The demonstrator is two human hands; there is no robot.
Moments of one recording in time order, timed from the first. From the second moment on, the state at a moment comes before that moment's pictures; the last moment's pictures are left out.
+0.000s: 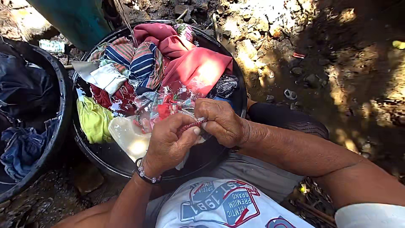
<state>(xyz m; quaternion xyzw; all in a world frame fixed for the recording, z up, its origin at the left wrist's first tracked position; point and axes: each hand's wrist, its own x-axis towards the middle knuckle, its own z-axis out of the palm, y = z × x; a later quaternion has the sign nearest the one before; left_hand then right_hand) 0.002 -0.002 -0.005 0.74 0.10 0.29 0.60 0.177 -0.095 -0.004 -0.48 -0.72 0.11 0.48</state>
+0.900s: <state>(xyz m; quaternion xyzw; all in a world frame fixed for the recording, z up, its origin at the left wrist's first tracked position) 0.011 -0.007 -0.014 0.68 0.12 0.34 0.63 0.175 -0.096 0.000 -0.52 -0.70 0.17 0.46</state>
